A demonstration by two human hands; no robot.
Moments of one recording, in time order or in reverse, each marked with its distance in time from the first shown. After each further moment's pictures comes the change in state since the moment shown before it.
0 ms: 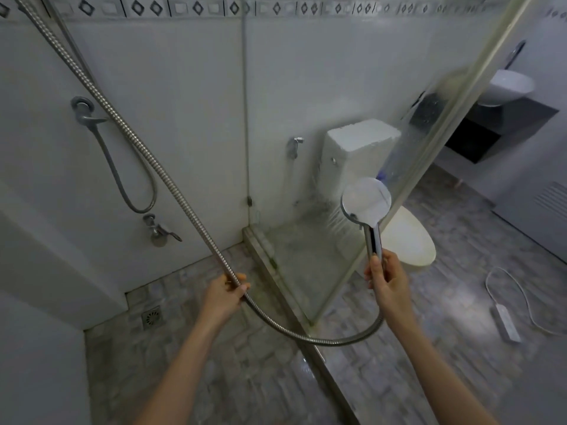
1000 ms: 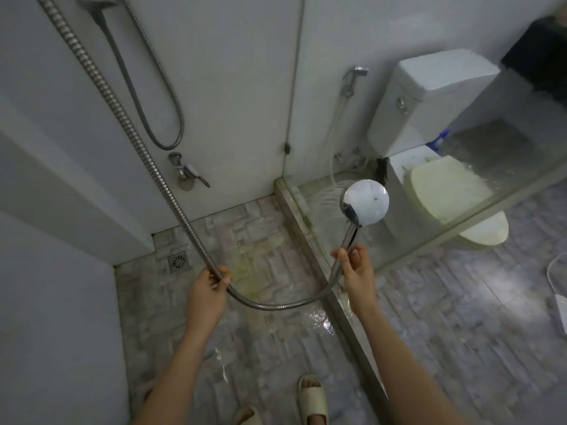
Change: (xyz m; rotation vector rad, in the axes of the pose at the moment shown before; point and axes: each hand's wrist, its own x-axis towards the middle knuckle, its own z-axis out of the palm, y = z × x) left_hand 0.072 -0.146 -0.084 0.188 0.313 -0.034; right_hand -0.024 0.114 0.192 0.256 -0.177 0.387
